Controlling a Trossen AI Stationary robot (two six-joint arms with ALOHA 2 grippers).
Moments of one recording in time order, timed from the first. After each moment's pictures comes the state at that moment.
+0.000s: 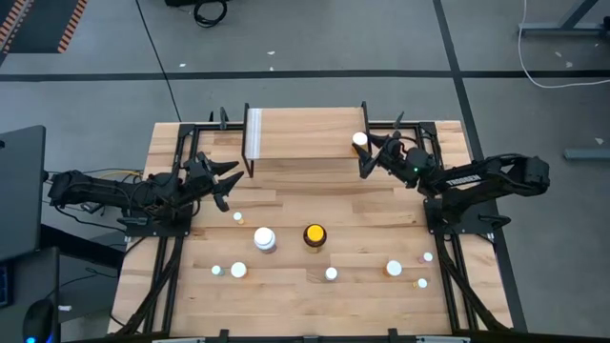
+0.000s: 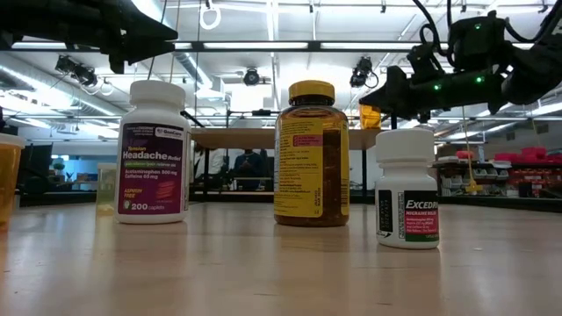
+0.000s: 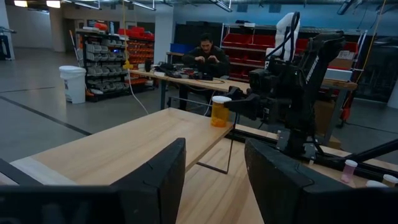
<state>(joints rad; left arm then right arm) -0.09 0.50 0.26 0.34 -0.60 -0.07 -0.42 1.23 0.21 1.11 0.29 0.01</state>
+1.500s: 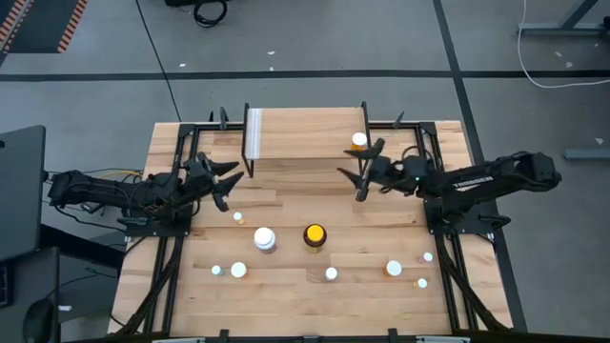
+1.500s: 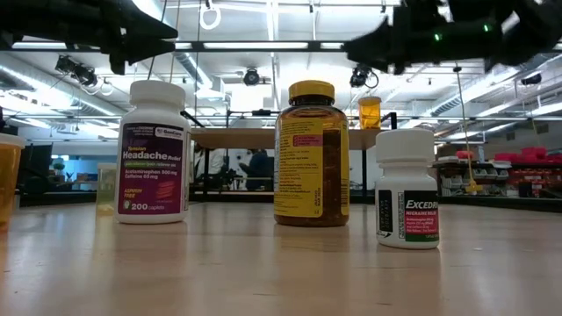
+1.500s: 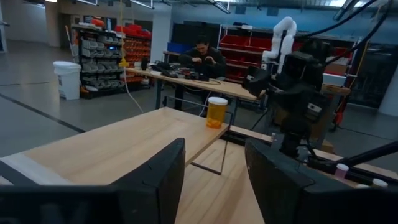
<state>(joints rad) -0.09 0.50 0.26 0.35 -0.58 -0.10 -0.11 1.12 0.42 0.81 0.23 -0.19</state>
